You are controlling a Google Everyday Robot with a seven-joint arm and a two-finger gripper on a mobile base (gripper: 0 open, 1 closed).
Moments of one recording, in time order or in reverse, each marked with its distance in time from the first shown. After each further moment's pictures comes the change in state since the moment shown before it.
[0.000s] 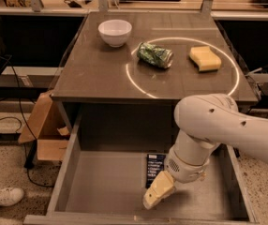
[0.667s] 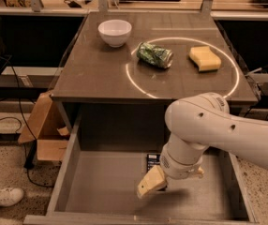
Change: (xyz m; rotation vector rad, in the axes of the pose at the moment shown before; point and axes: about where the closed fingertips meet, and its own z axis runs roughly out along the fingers) arm -0.021 -0.002 0.001 0.085 -0.068 0.141
